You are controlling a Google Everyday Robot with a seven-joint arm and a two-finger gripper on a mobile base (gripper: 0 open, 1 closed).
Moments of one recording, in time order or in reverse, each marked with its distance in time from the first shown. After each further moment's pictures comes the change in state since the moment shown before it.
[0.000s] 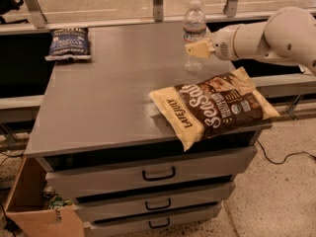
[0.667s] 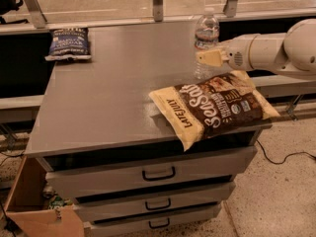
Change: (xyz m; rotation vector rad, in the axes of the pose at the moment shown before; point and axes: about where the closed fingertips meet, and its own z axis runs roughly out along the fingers) arm 0.024 0.004 -0.037 0.011 -0.010 0.038
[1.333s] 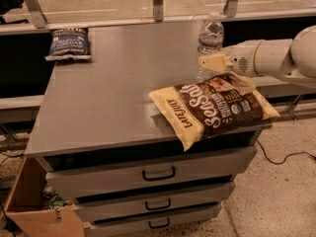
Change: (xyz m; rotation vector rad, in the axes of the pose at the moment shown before) arm 0.015 0.006 -0.016 -0.010 0.006 0.051
